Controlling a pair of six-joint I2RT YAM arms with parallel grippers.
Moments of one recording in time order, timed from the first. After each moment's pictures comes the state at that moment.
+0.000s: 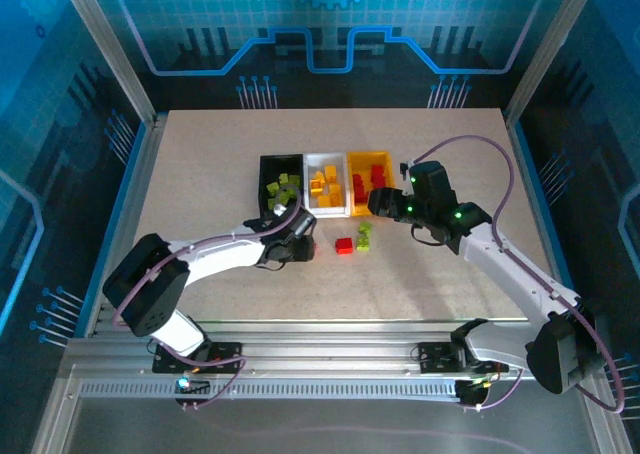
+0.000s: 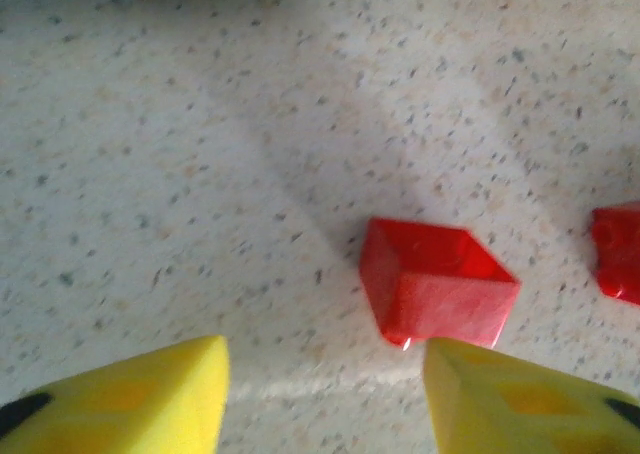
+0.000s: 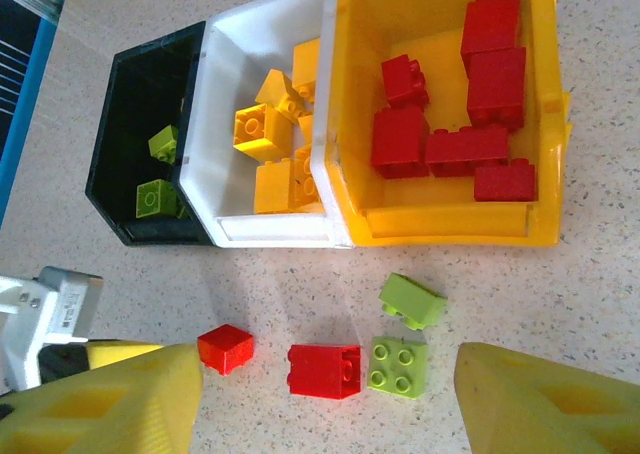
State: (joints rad) left arm -0.70 1.55 0.86 -0.45 -0.15 -0.73; right arm 0.44 1.19 0.94 -0.47 -0.11 0.57
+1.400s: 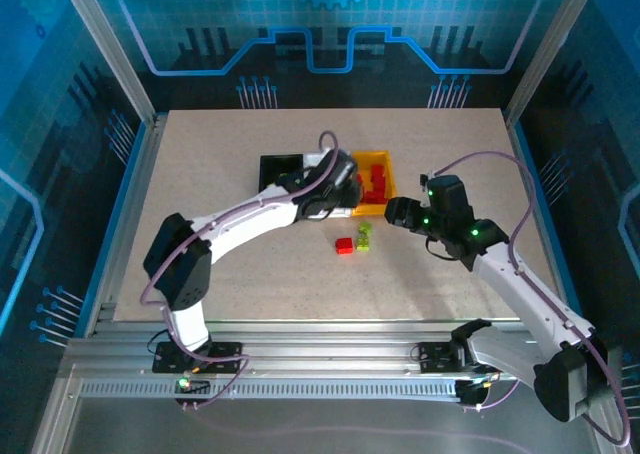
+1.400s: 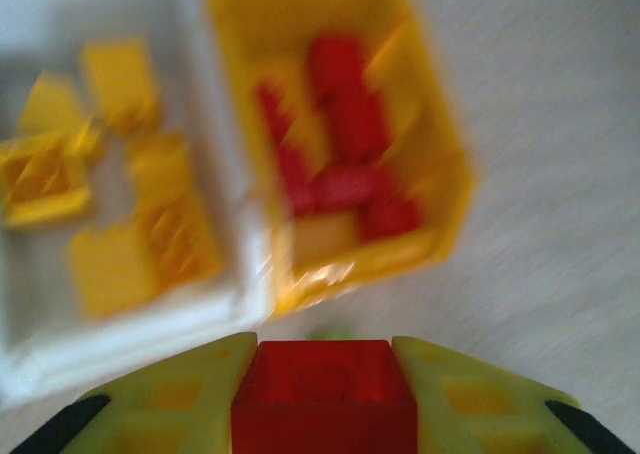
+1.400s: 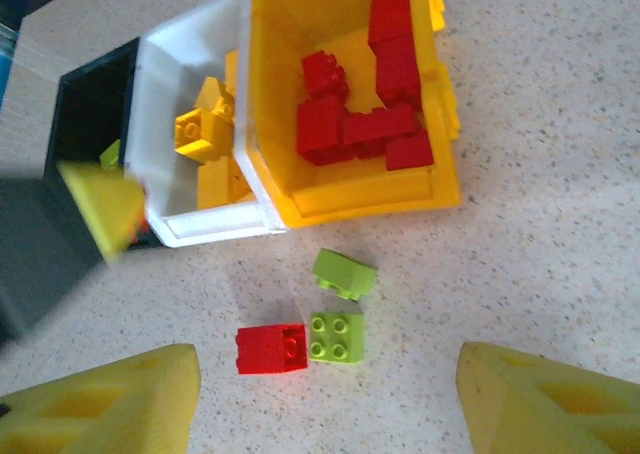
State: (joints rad) left arm -0.75 1.84 1.53 -0.46 -0.15 -0.63; right arm 0.37 1.04 0.83 -0.52 -0.07 0.60
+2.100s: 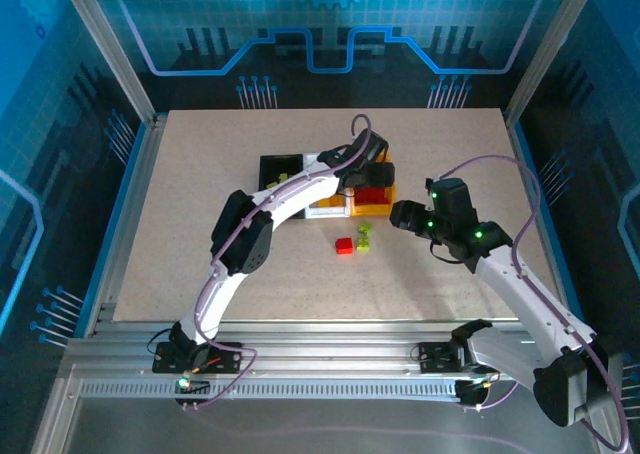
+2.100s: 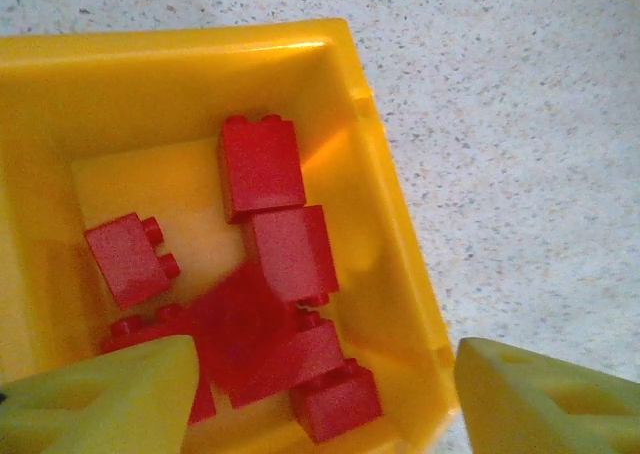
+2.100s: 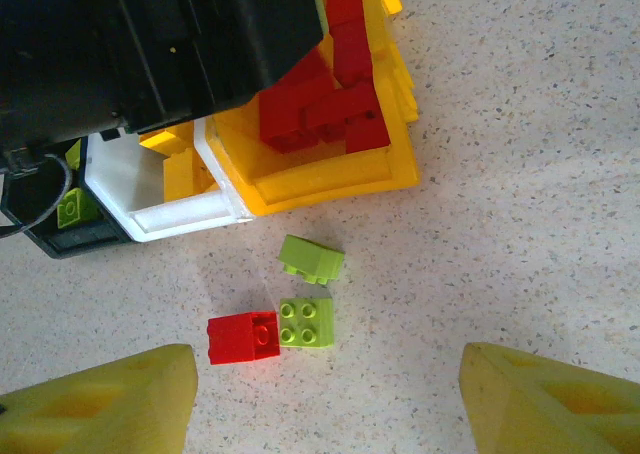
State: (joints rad) left arm -0.71 2.29 2.02 -0.56 -0.07 -0.63; right arm 0.35 1.02 0.82 -0.57 -0.06 0.60
